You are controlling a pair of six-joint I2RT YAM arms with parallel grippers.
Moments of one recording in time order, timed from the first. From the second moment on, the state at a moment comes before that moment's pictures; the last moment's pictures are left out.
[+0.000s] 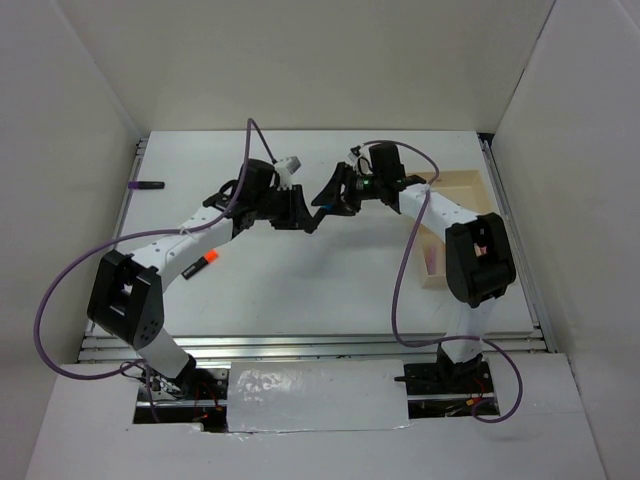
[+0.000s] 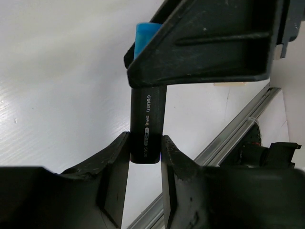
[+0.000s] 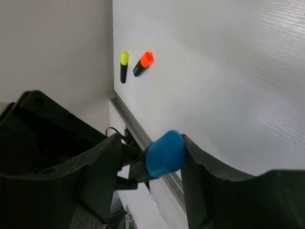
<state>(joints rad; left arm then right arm) -0.47 1.60 1.24 -0.30 0.43 -0.48 0.35 1.85 1.36 -0.16 -0.78 0.78</state>
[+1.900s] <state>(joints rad) 0.49 2.33 2.23 -0.71 0.43 0.41 -0.27 1.81 1.44 -0.40 -0.31 0.31</state>
